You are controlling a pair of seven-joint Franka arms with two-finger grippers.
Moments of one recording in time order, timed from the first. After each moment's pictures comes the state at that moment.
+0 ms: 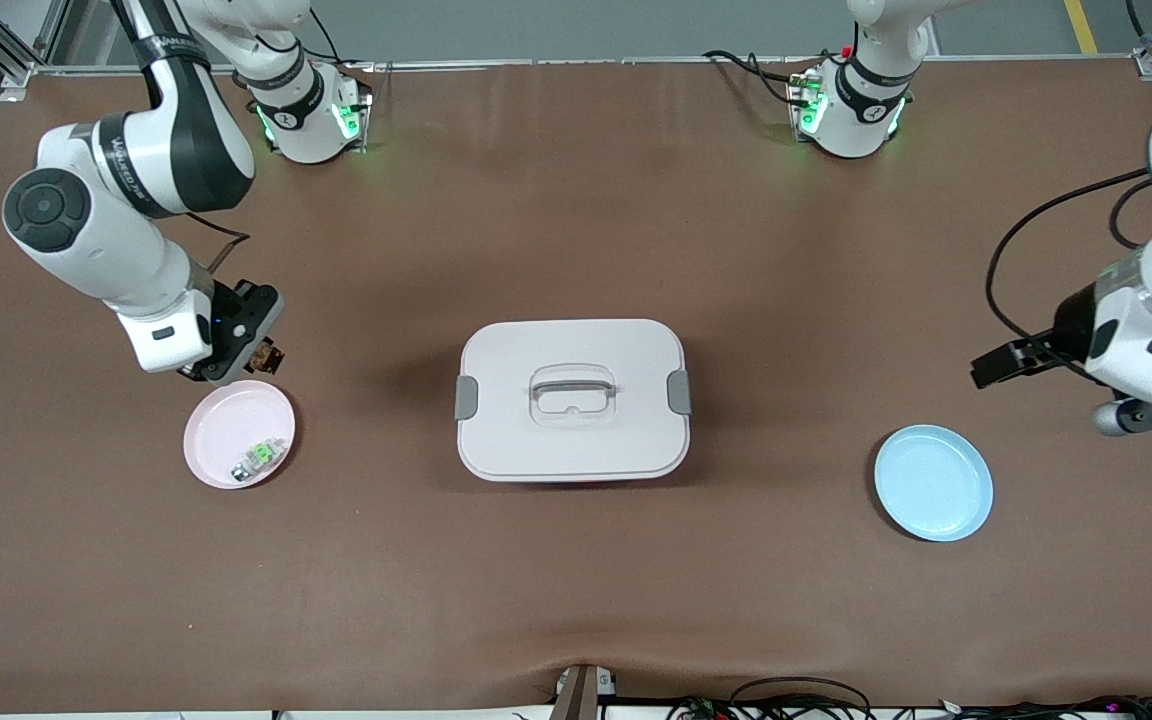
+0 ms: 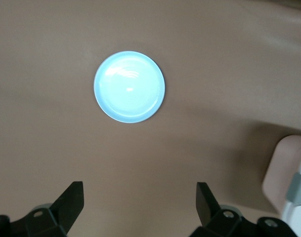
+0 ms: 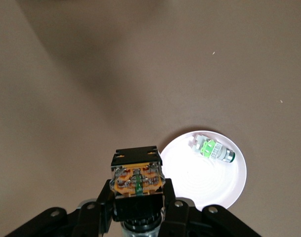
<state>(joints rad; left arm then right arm) 0.34 0.31 -0.52 -1.37 0.17 1.62 -0.38 -0.26 0.07 0.42 -2.05 -0.06 2.11 -0.94</state>
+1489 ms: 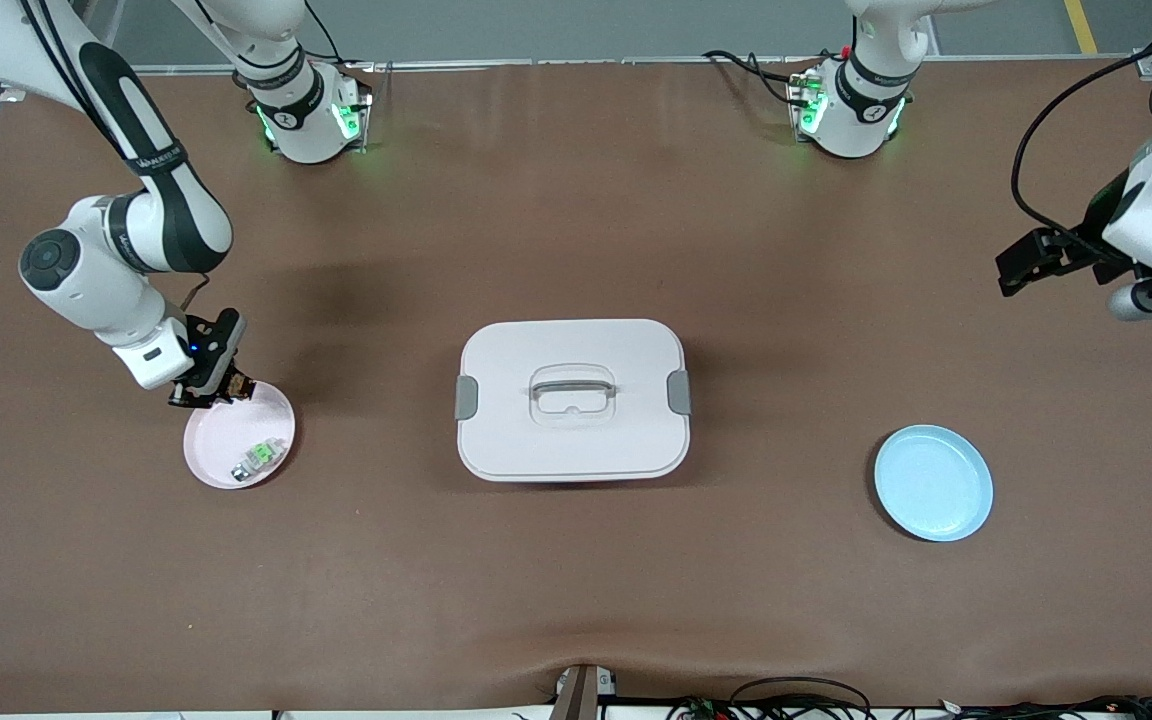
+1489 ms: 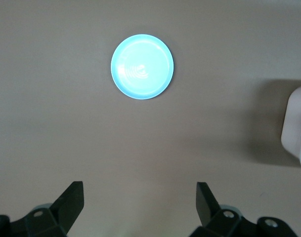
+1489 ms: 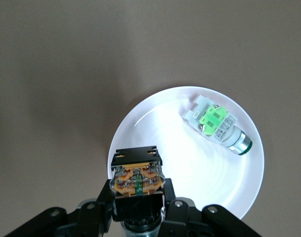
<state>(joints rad) 0.10 0.05 -0.24 -1.51 0.09 1.53 -0.20 -0.49 0.27 0.41 -2.31 -0.12 2.66 -1.38</state>
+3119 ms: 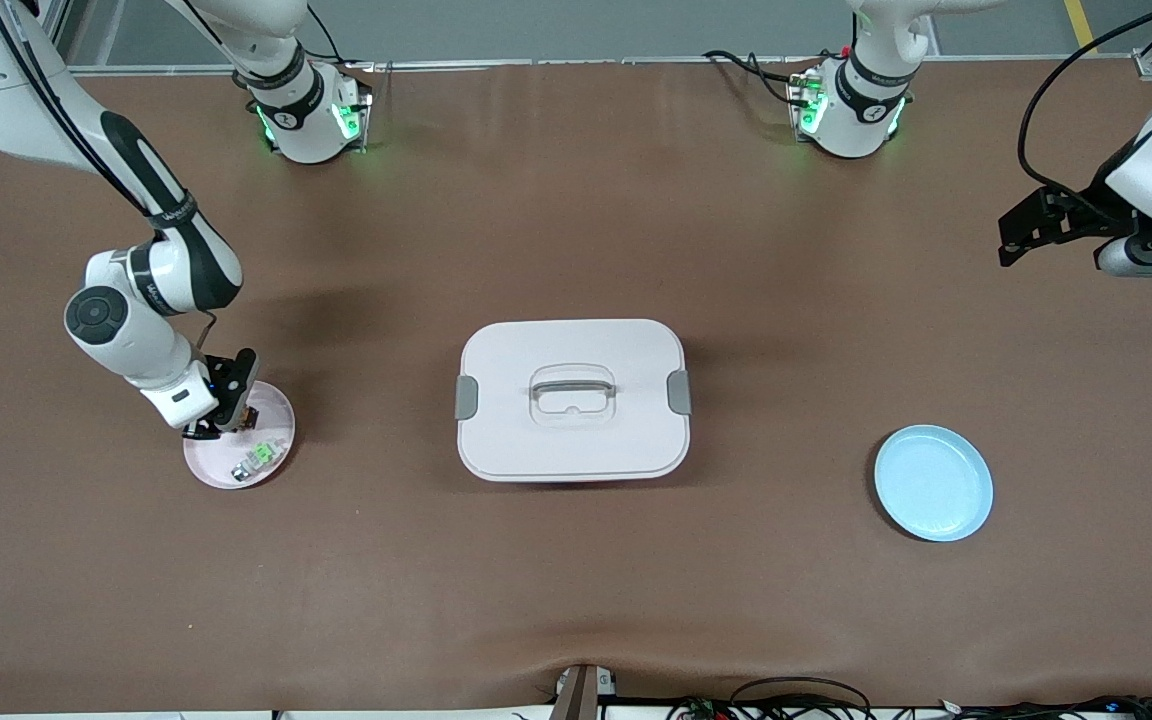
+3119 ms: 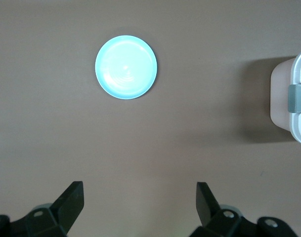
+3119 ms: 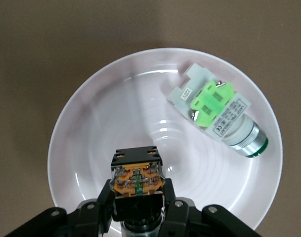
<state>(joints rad) 0.02 -0.03 -0.13 -1.58 0.02 1.57 -0.04 -0.41 0.49 0.30 -2.15 -0.44 2.69 -1.17</state>
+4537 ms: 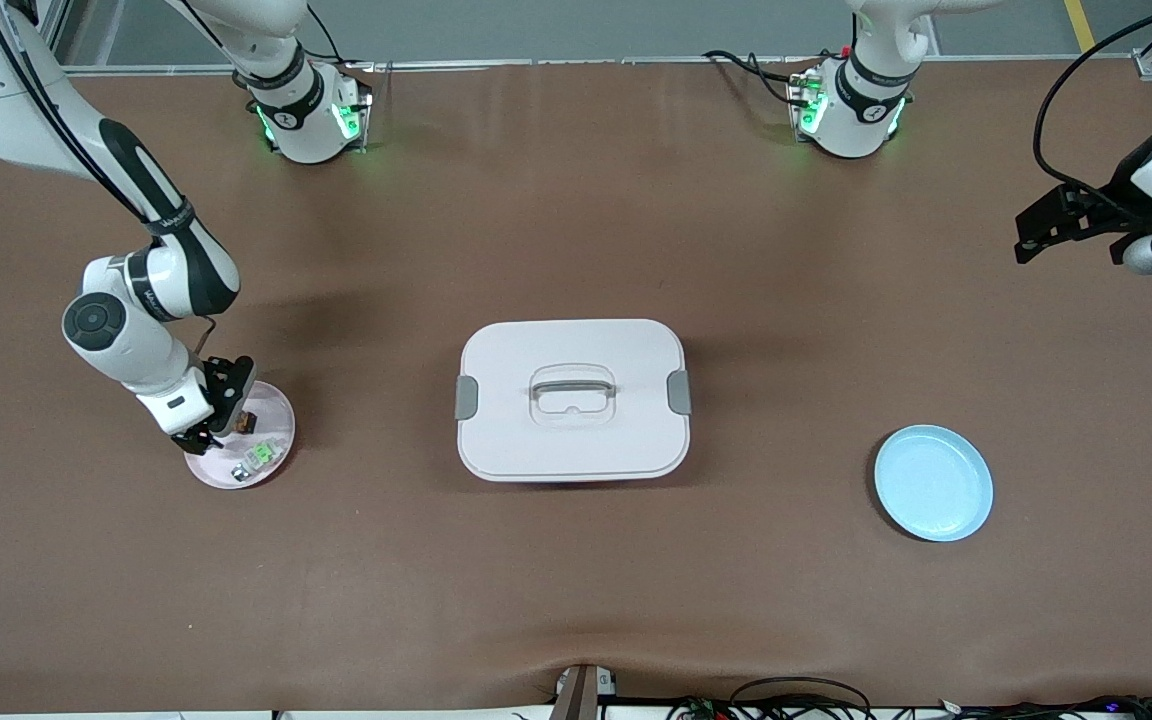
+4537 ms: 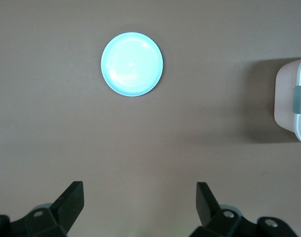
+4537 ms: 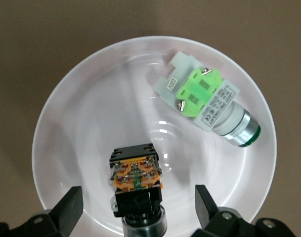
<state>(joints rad) 0.04 -0.03 -0.12 -1.57 0.02 1.55 -0.04 -0.41 0.51 0.29 -2.12 -0.46 2.66 -1.10</state>
